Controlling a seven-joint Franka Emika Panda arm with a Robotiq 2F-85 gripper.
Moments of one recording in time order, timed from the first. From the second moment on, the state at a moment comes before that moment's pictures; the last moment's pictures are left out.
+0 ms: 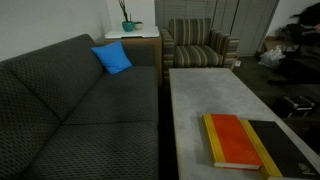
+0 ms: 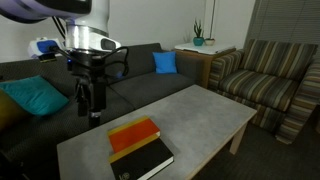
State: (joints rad) arm 0.06 0.27 -0.04 -2.52 -0.25 2.45 0.29
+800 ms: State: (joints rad) arm 0.09 0.35 -0.11 -2.44 -0.42 2.47 0.38
